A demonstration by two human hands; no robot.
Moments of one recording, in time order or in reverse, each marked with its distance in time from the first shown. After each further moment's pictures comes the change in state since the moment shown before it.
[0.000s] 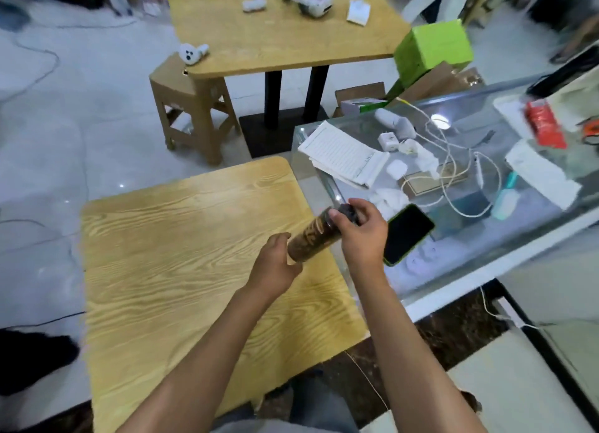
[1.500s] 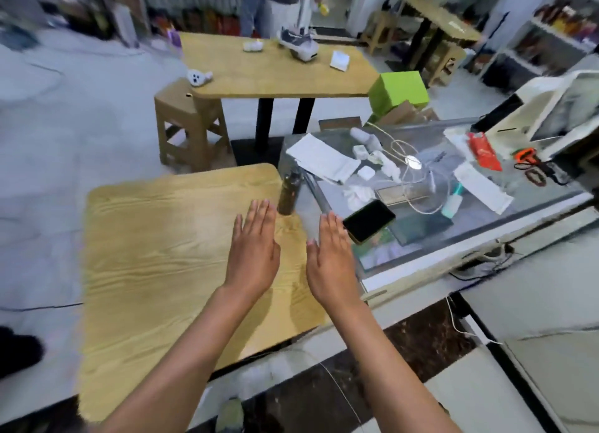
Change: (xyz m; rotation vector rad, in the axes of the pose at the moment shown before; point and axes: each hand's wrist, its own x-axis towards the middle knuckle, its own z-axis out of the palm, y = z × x) left_hand -0.121 0.028 -0.021 0.315 0.416 0.341; right_hand -0.128 0.023 -0.058 -0.883 -0.254 -0.514
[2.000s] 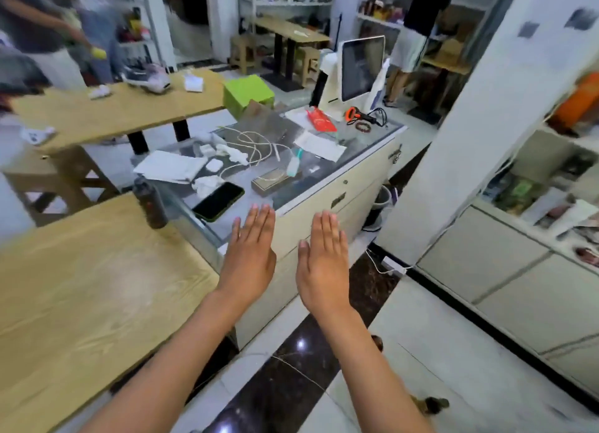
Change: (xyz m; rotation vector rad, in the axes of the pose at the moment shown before) left_hand -0.112 0.291 0.064 0.053 -0.078 0.525; right_hand -0.222 0.183 -0.169 -0.054 0.410 0.263
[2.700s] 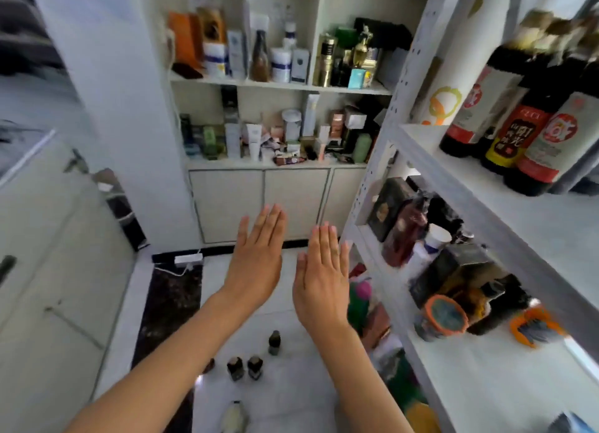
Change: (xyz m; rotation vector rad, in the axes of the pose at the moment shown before) left_hand 0.011 0.575 0.170 -0.222 -0.149 0.968; right_hand -0.220 0.394 -0.284 -0.407 0.389 0.848
